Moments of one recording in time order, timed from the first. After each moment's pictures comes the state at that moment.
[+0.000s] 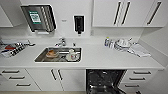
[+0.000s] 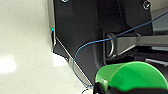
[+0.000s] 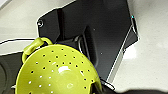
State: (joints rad) left arm 1.42 2.64 -2.26 0.15 0.00 -0.14; right arm -1.46 2.52 -2.01 0.15 0.05 0.00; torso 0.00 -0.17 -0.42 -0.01
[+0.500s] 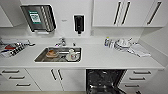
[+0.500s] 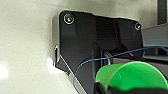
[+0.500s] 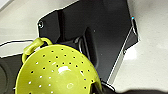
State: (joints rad) left arm 1.33 2.43 -1.99 0.09 0.00 -0.14; right arm -1.46 2.52 -2.01 0.15 0.05 0.00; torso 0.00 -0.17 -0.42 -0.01
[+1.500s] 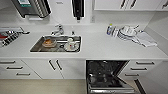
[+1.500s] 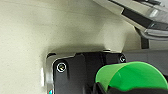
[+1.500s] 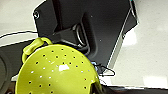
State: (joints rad) left arm 0.79 2.22 -1.68 -0.02 0.28 -0.15; right arm -1.41 2.48 -1.94 0.15 0.06 0.00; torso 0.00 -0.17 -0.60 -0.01
